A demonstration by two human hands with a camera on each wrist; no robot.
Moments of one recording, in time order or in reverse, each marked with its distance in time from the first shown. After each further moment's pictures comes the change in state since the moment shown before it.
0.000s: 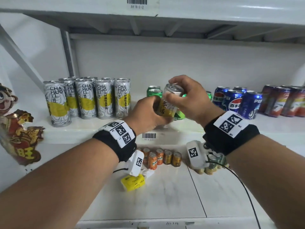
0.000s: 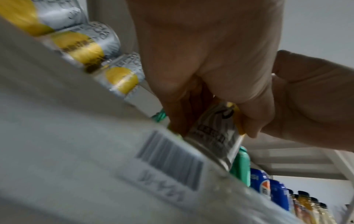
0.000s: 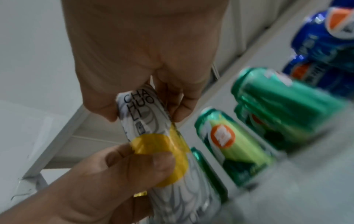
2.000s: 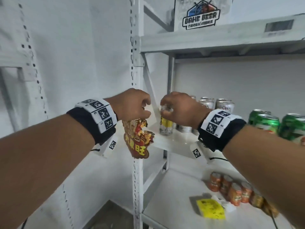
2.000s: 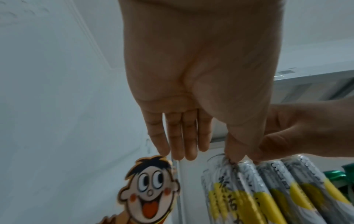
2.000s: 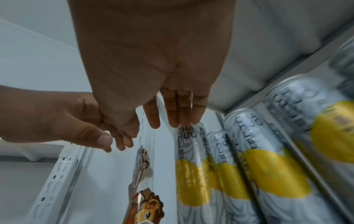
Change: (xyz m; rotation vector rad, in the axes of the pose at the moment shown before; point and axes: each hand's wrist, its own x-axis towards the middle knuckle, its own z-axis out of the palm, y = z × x) left_hand -0.141 0.013 -0.338 1.038 0.071 -0.375; right_hand 0.065 -0.146 0.265 -0.457 -0.495 -0.517
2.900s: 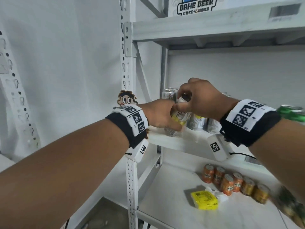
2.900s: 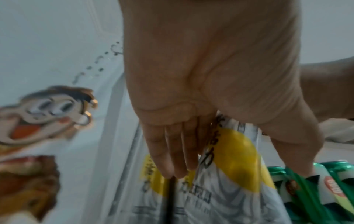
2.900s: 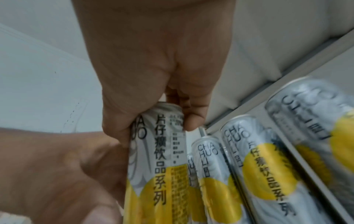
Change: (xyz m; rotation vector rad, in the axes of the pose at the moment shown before) left_hand 0.045 0.074 0.070 -0.374 -0.256 0.171; right_hand -0.025 0.039 -0.031 0.004 0.077 0.109
